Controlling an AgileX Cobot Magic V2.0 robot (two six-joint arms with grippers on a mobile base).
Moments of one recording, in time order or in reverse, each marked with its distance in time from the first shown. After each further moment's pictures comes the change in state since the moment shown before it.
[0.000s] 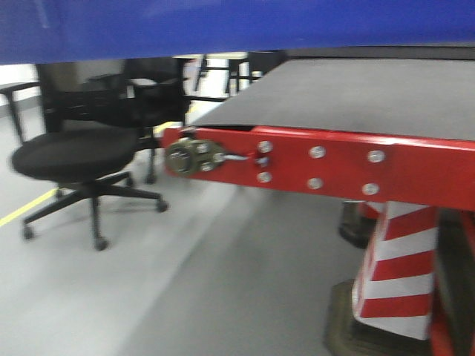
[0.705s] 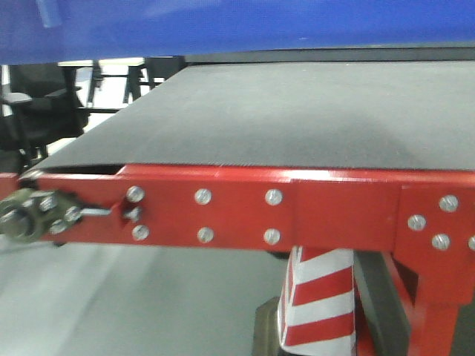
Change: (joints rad) left arm 0.000 0.000 0.000 -0.002 0.000 0.000; right arm 0.000 0.000 0.000 0.000 0.000 0.000
